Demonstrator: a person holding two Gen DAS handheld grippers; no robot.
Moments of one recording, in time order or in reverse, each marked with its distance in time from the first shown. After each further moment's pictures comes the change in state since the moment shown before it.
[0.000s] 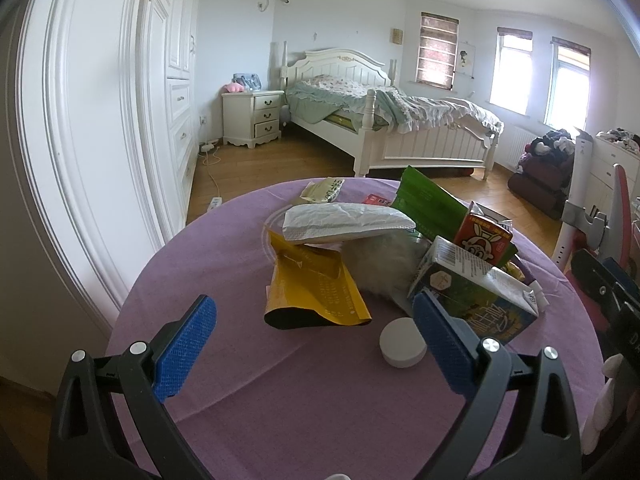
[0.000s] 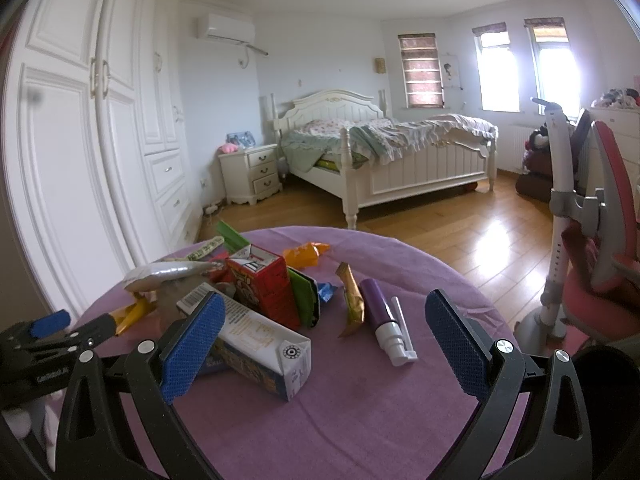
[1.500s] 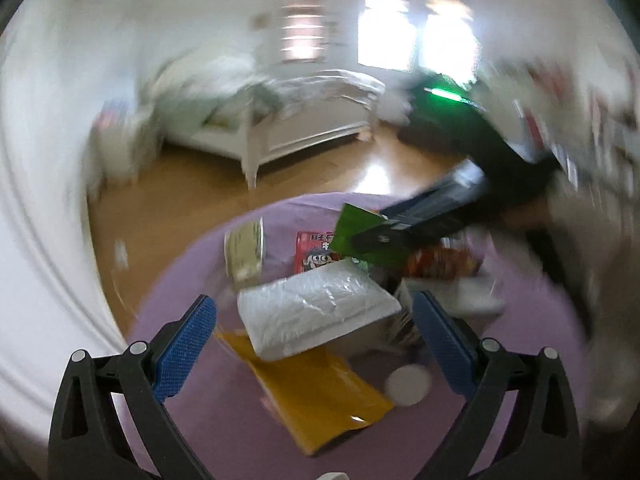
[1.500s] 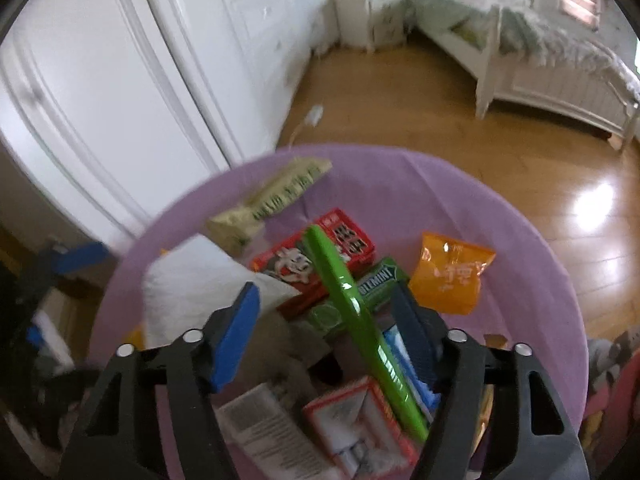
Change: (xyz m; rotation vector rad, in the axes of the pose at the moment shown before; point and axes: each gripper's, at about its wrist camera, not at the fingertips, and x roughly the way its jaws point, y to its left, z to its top) left arm 0.034 0.008 0.061 0.419 0.022 -0.375; right arm 0.199 0.084 0.092 -0.267 0.673 0.380
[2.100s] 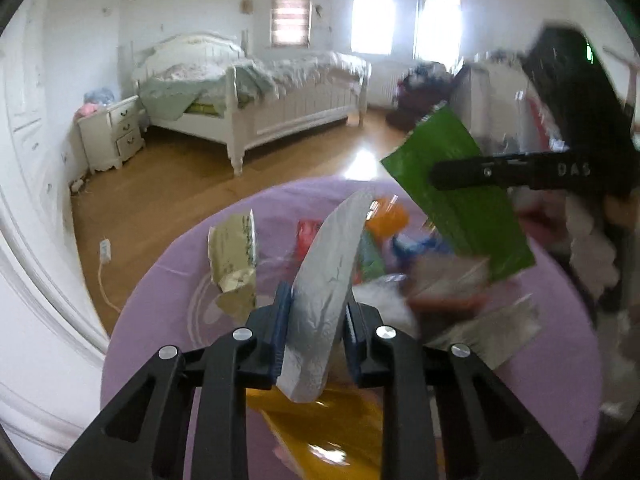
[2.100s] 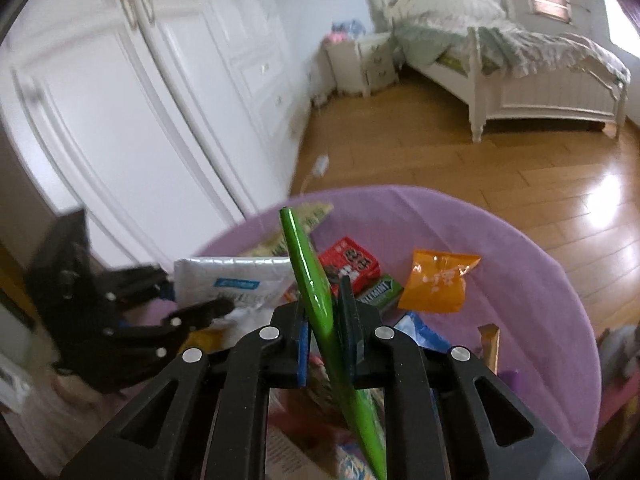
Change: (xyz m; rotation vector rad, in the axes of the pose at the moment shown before) left arm 0.045 0.037 0.007 -0.106 0.033 -0.082; right arm -0.077 -0.019 -0.038 0.135 -0.269 0.099
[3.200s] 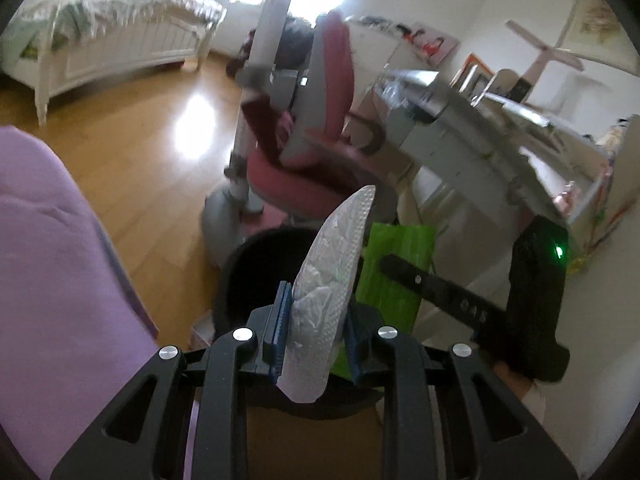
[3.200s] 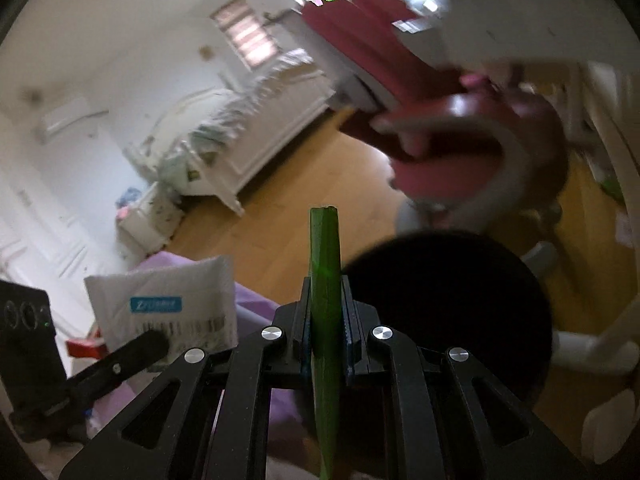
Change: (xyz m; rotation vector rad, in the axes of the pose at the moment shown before) left arm 0.135 -0.415 -0.008 -0.030 0.228 -0.586; right arm -0.307 -0.242 -0.350 0.744 -0.423 -0.532
